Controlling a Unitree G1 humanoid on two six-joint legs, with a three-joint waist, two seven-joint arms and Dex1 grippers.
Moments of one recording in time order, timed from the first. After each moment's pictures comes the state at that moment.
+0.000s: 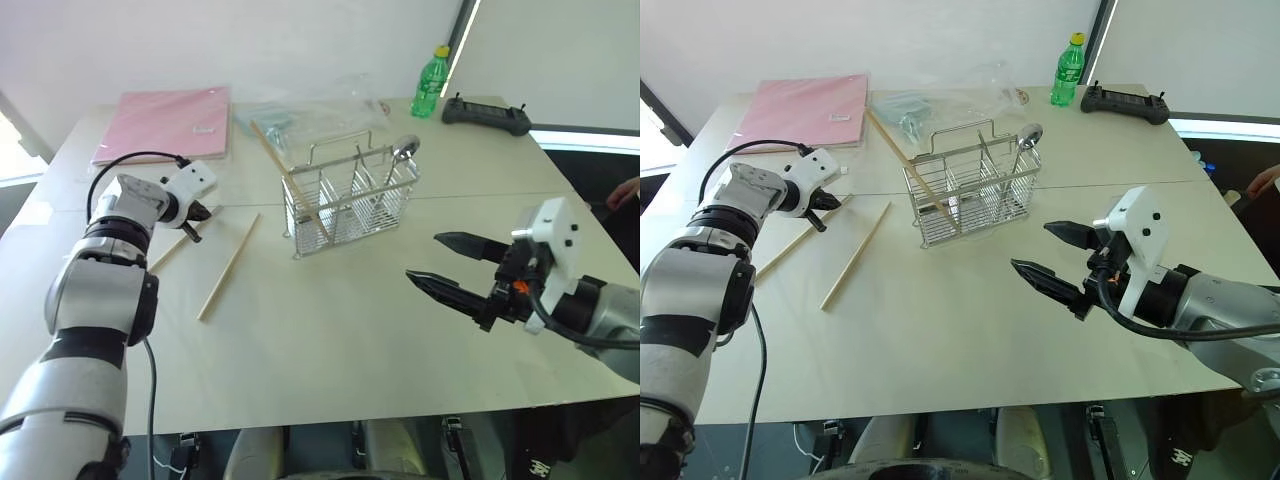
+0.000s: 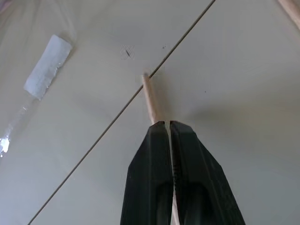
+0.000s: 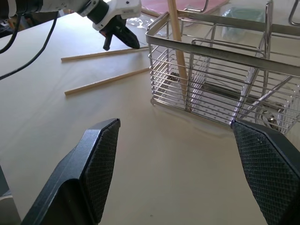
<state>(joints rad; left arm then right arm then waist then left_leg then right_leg) -1.22 0.58 -0.18 1.37 0.34 0.11 -0.85 -0.01 -0.97 -0.48 -0.83 1.25 0.91 0.34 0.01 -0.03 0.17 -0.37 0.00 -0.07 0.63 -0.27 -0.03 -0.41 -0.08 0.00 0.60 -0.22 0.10</state>
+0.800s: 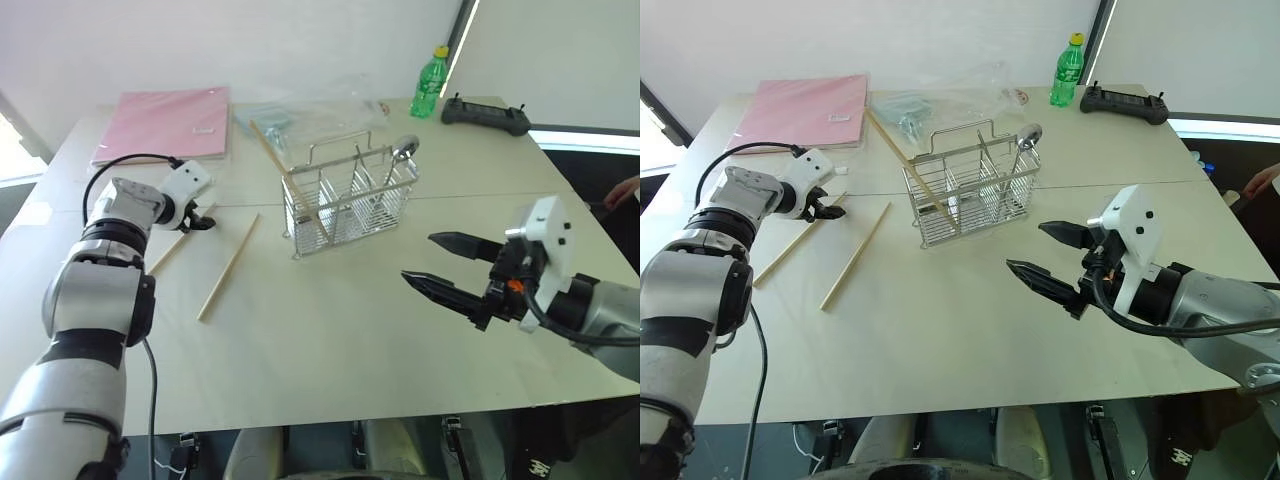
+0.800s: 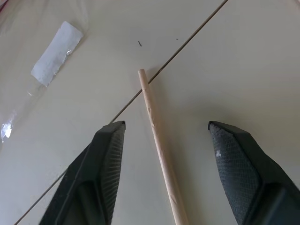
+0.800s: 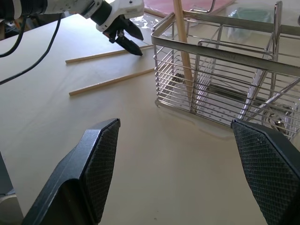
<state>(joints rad) -1.21 0.58 -0.13 1.37 0.33 0.15 -0.82 -0.04 -0.97 -0.44 -0.82 1.25 0.91 0.34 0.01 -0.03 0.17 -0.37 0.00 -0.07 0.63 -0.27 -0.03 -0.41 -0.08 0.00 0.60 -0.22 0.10</state>
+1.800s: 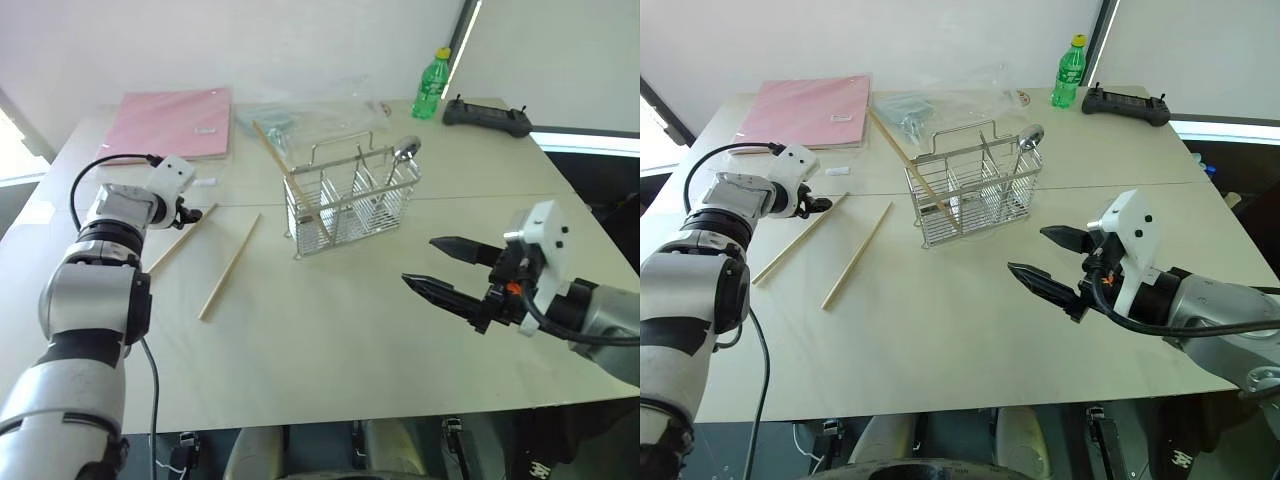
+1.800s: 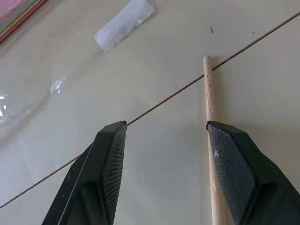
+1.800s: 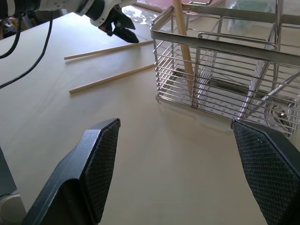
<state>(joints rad) -1.21 0.58 -0.06 1.38 0.30 0.23 -0.64 -0.01 -0.99 -0.45 -0.82 1.29 0.90 0.30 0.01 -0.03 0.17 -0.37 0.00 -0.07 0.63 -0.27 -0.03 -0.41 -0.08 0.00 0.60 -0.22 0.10</state>
